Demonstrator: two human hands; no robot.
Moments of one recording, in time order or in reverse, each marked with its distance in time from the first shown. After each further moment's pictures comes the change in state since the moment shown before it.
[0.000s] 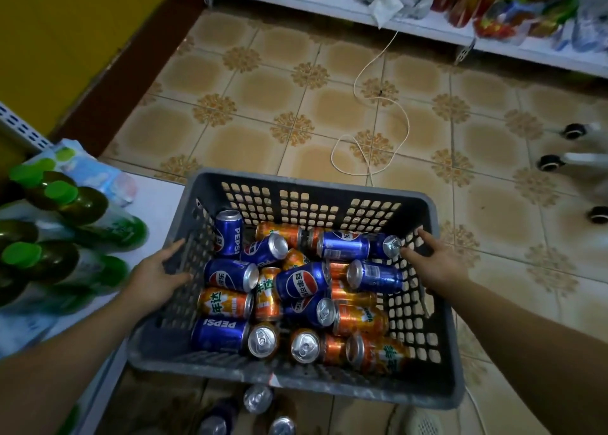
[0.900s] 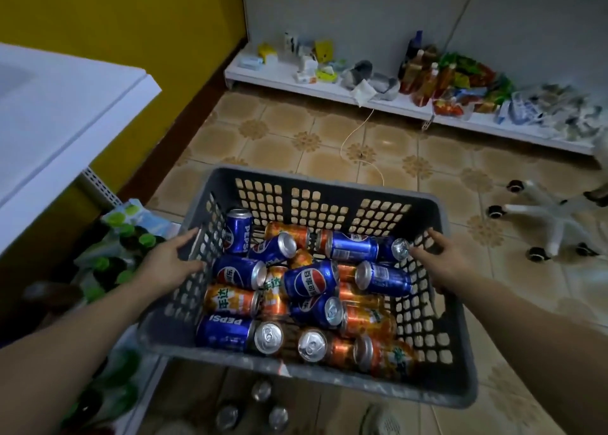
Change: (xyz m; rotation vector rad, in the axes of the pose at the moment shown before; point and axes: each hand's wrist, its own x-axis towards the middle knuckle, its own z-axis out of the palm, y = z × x) left_hand -0.134 0.154 -0.140 -0.047 0.045 0.081; right_hand -0.118 -0.072 -0.182 0.141 -0.004 0.031
